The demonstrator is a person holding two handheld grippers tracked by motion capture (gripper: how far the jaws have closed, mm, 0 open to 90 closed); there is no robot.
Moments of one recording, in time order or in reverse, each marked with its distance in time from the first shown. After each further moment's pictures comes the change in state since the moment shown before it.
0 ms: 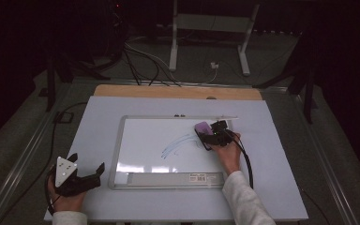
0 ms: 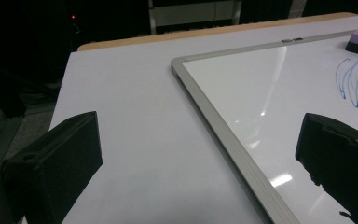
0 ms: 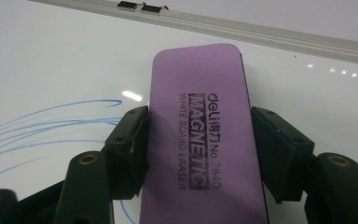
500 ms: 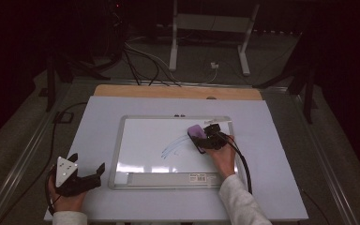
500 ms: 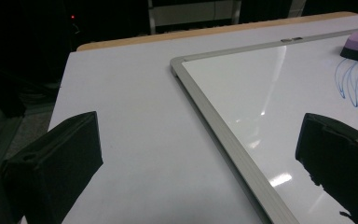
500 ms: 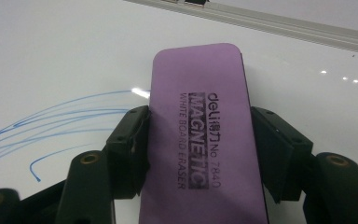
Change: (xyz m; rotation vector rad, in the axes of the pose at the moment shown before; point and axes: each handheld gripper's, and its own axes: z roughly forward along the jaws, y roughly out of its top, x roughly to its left) left arm -0.001 0.000 0.000 0.002 0.000 0.005; right arm 0.023 -0.004 0.001 0.009 0.046 -0.046
